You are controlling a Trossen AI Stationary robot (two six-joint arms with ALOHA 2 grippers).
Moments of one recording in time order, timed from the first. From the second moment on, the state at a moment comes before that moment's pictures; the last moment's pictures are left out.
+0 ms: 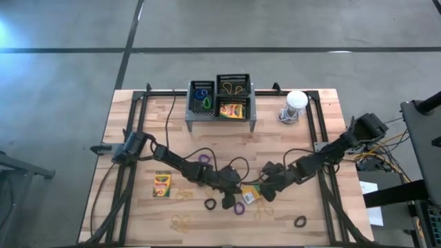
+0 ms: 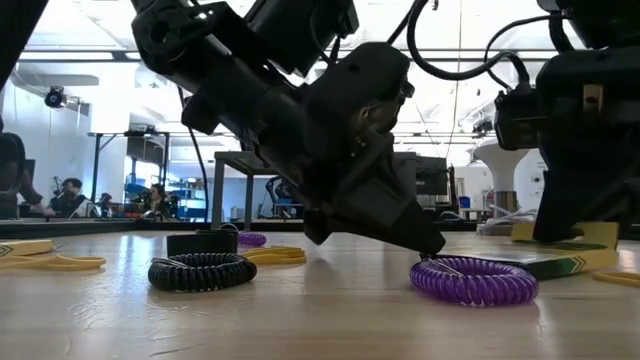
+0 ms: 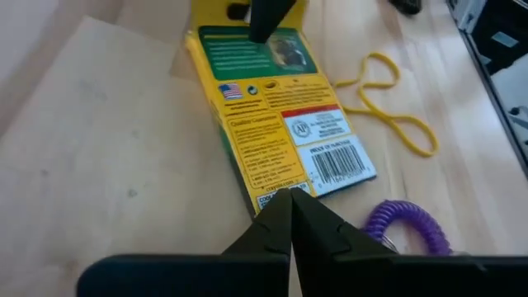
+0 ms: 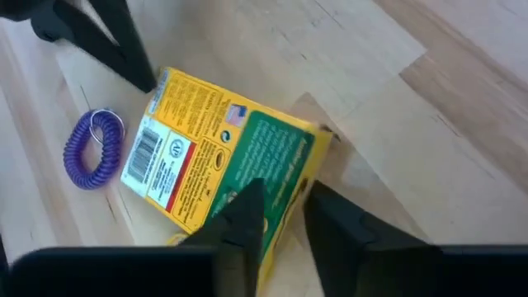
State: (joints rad) left arm -0.26 2.15 1.16 0.34 0.02 -0.49; right arm 0.48 1.49 0.53 0.01 0.19 1.19
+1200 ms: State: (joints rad) left arm -0.30 1.78 0.62 1.11 -0.27 -0.21; right arm 0.58 1.44 1.04 -0.55 0.76 0.69
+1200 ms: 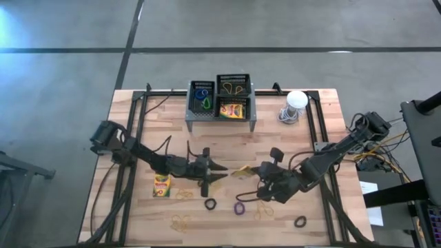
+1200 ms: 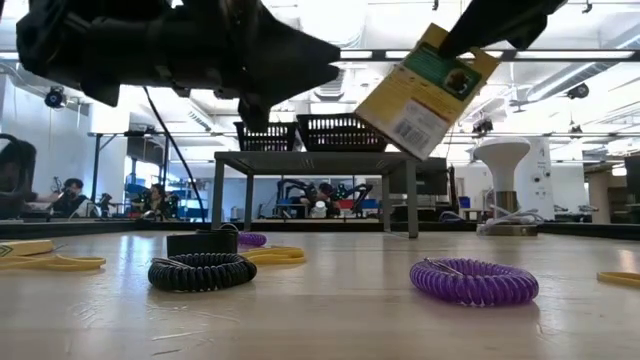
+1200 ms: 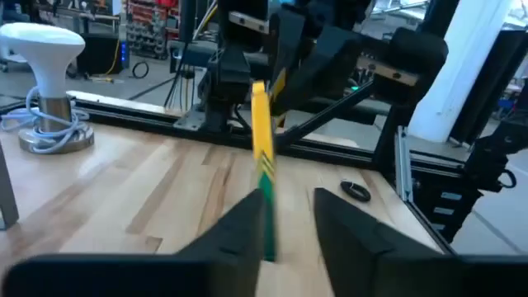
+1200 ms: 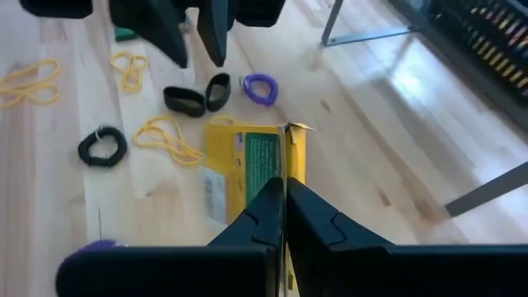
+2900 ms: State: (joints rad) left arm -0.44 1.79 0.85 0.60 -0.77 0.48; right arm 0.65 1.39 0.99 -0.45 0.54 0.96
